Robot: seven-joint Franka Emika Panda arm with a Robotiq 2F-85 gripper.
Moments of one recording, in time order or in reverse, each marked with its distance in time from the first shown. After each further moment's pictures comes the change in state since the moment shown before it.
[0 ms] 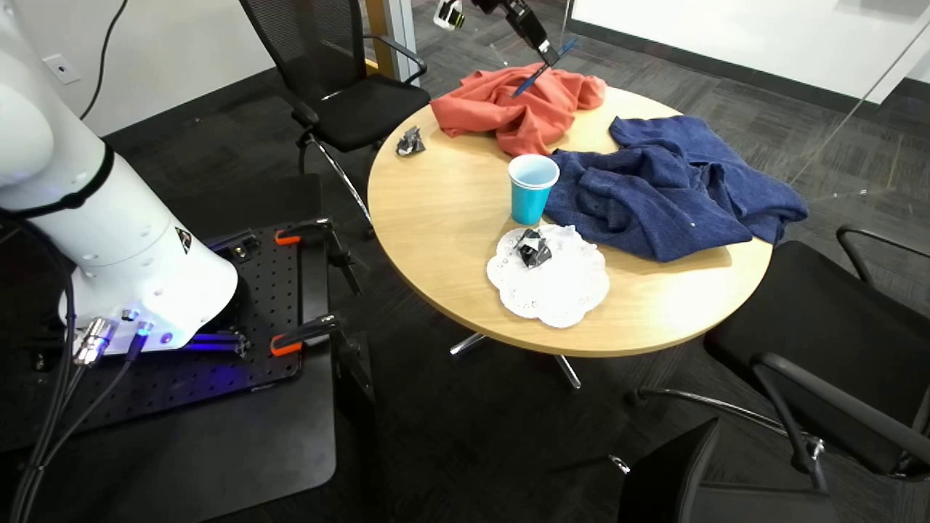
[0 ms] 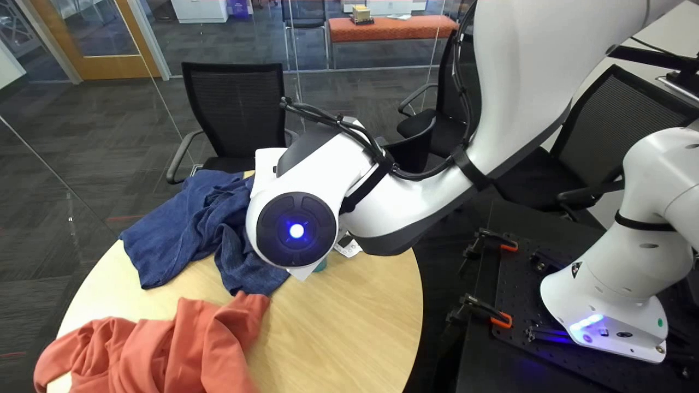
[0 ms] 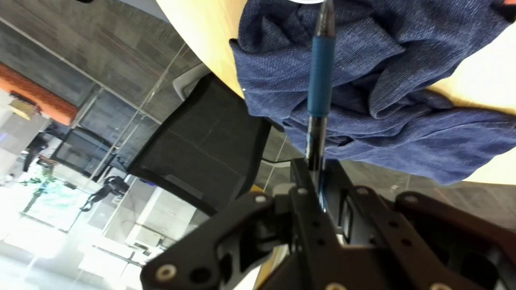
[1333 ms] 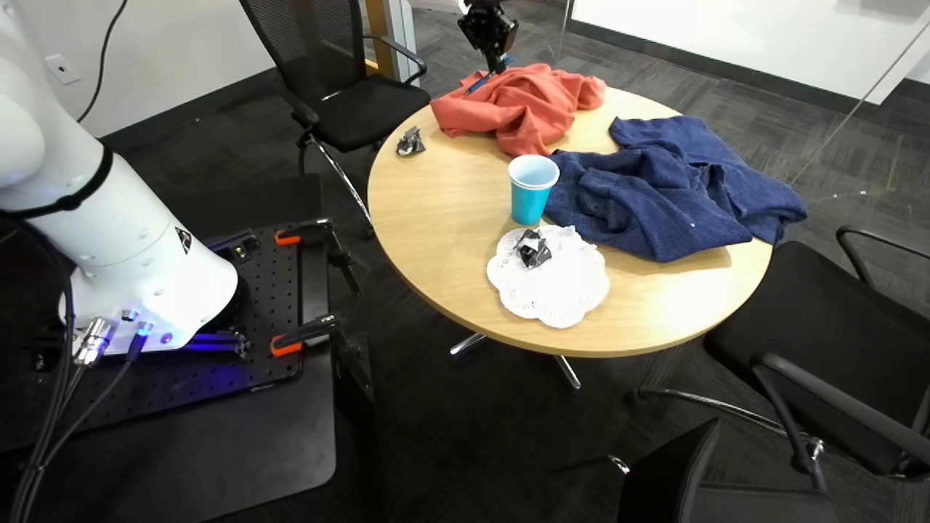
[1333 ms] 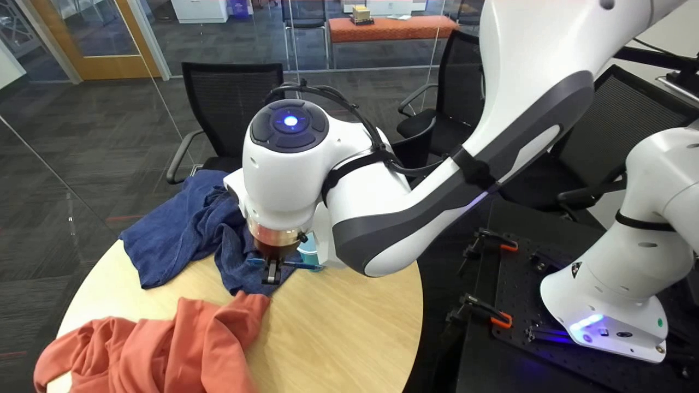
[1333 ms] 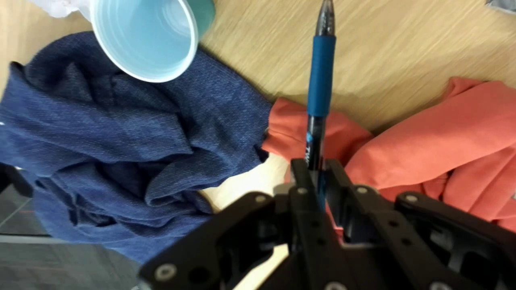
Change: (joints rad) arm -0.056 -0.027 0.043 -0.080 0.852 0.325 -1.247
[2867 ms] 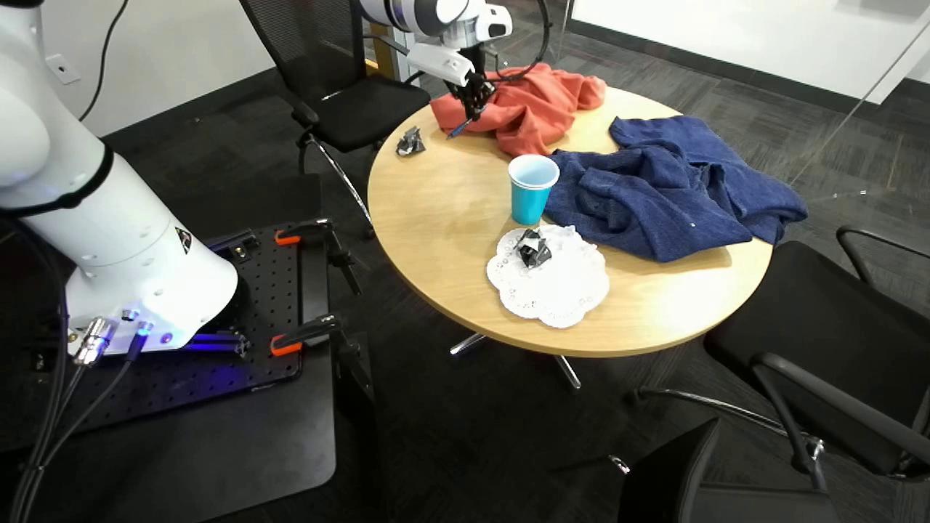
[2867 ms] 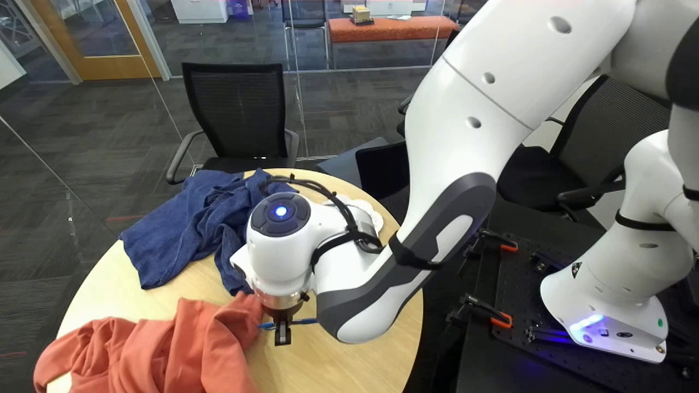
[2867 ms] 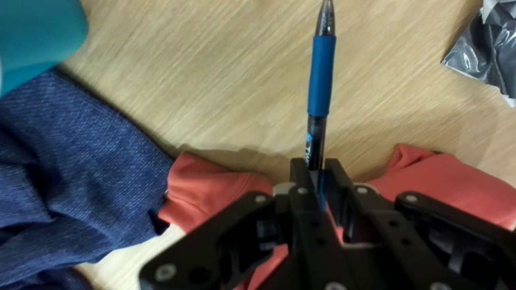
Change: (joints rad) arm 0.029 0.261 0.030 0.064 0.215 0.124 -0.257
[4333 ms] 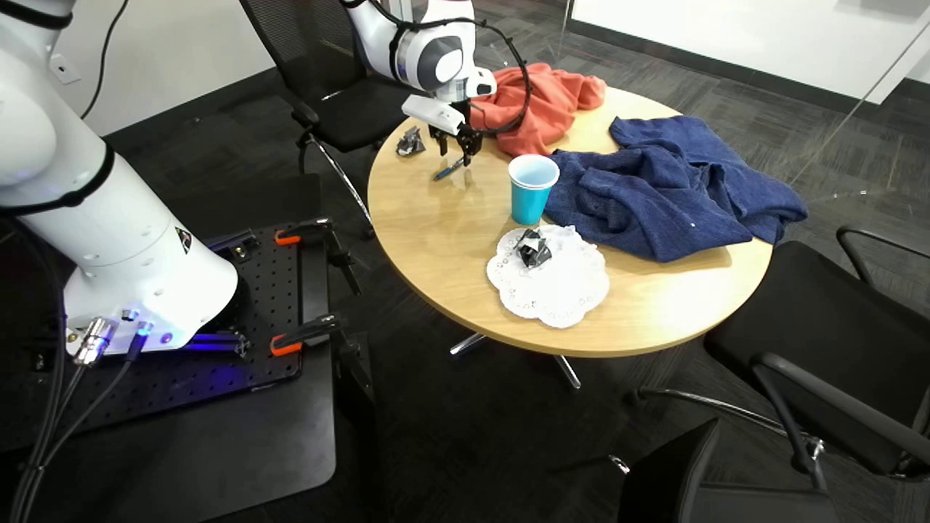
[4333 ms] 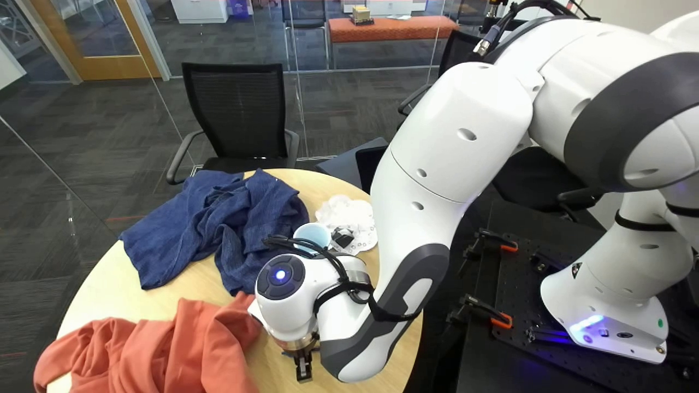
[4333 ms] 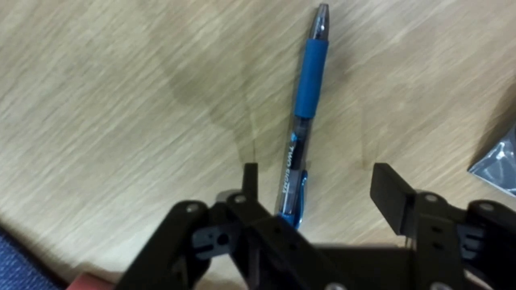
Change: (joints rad) arm 0.043 0.252 -0.004 0.109 -0.003 -0.001 -0.042
